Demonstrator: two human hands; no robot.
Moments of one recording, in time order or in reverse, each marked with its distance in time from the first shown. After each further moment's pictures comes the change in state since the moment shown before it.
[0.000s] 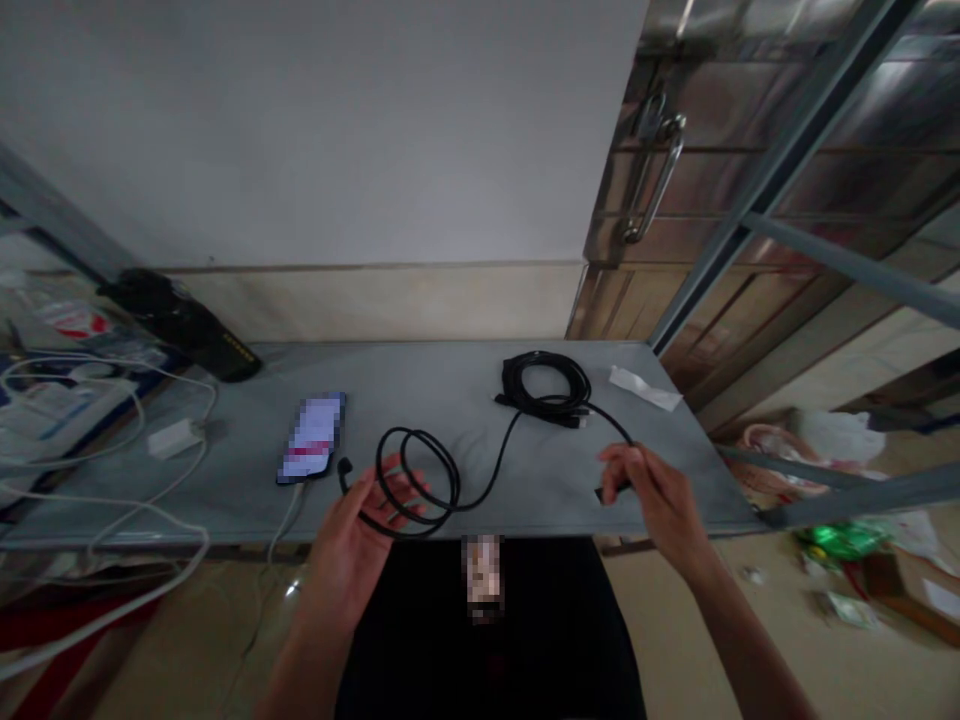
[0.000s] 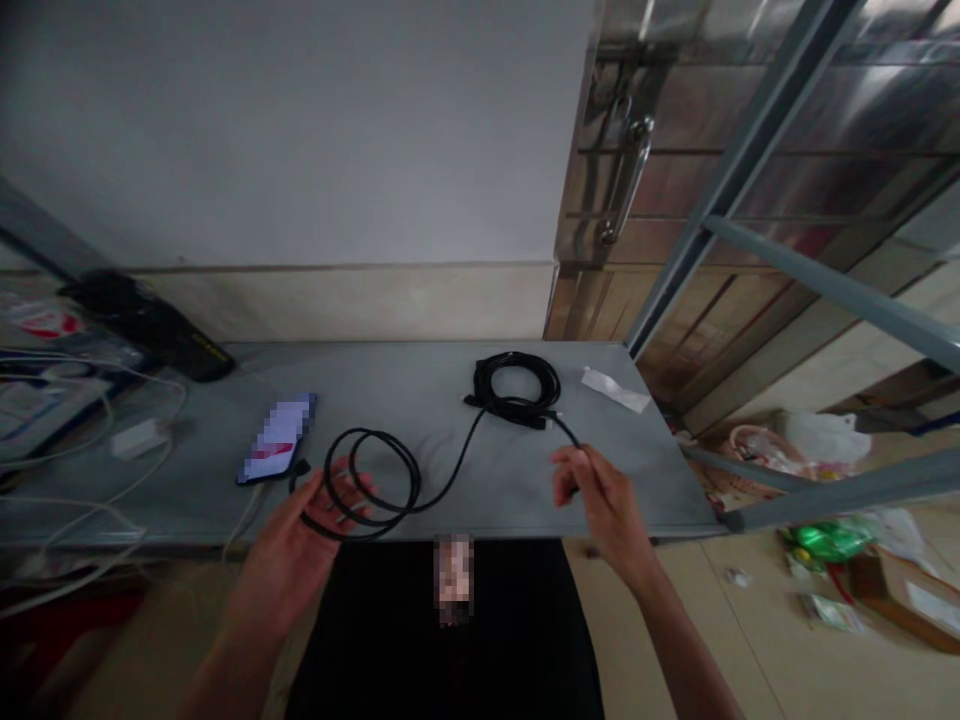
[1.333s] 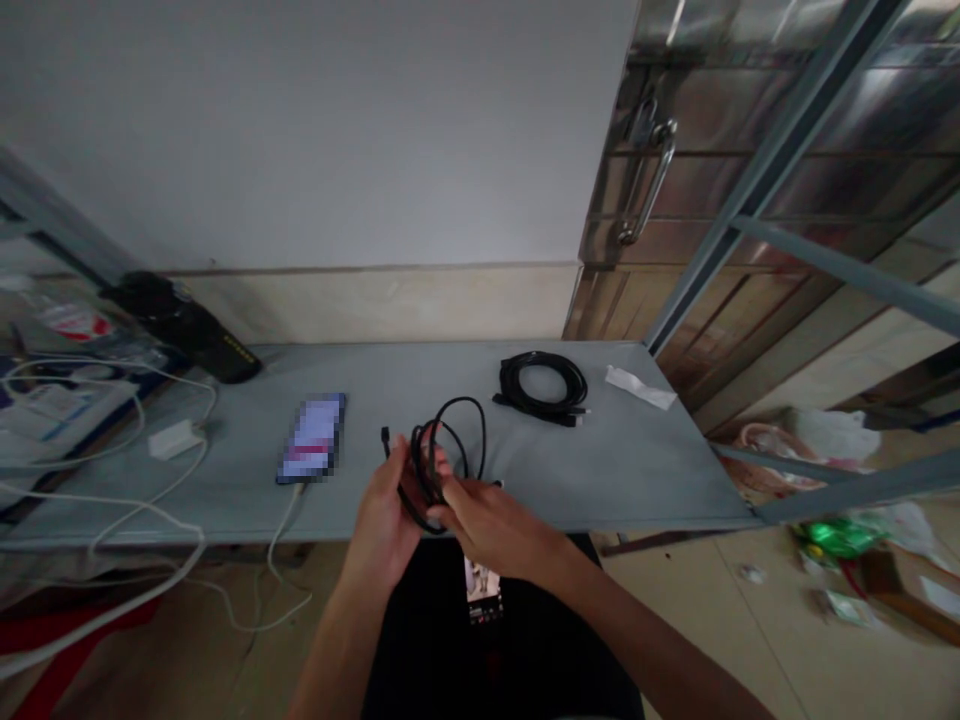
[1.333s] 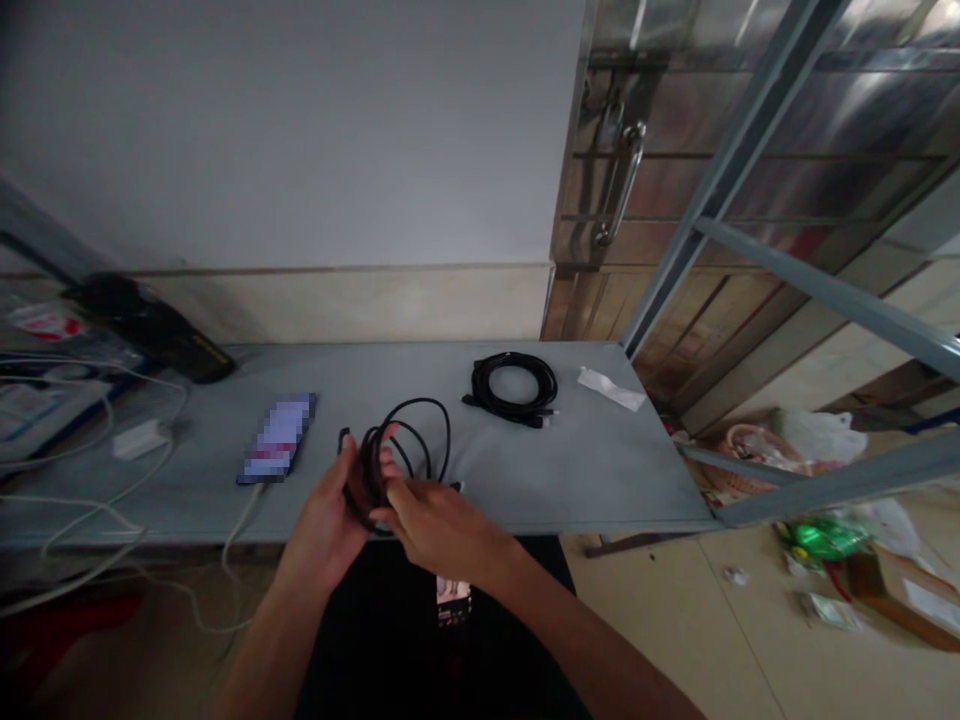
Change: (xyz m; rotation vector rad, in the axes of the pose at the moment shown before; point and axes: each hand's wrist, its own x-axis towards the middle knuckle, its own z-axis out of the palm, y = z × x) left_hand 0.015 -0.018 0.047 -0.004 -0.130 -0.015; right_hand 0.006 -0.017 0.163 -0.495 -0.669 -0.474
